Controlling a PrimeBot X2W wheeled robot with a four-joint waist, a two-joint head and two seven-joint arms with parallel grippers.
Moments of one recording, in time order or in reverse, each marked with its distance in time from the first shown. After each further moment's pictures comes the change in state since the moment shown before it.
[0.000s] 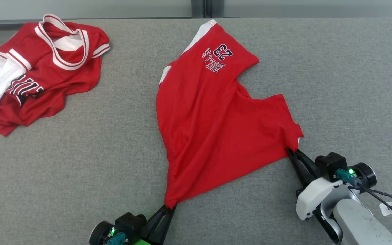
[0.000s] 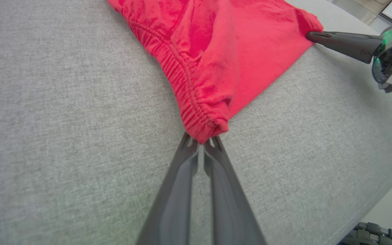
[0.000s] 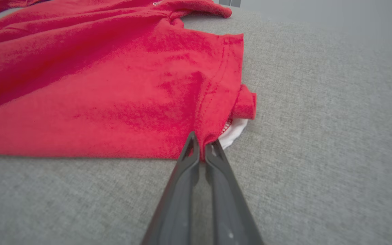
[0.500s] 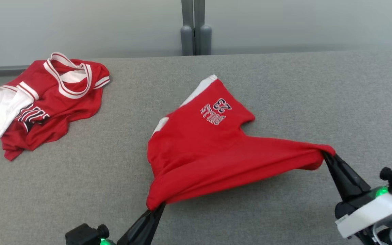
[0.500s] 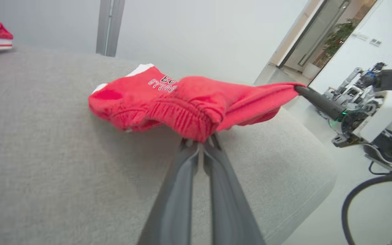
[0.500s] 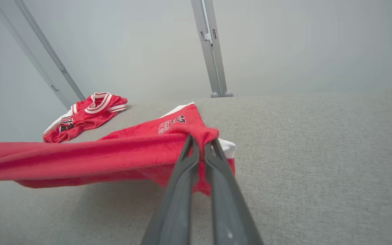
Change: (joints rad) left arm 0.181 0.188 0.035 -0.465 -0.312 0.009 0.054; right arm 0.310 -0.178 -0.105 -0.544 0.413 0.001 0.073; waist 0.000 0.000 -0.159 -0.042
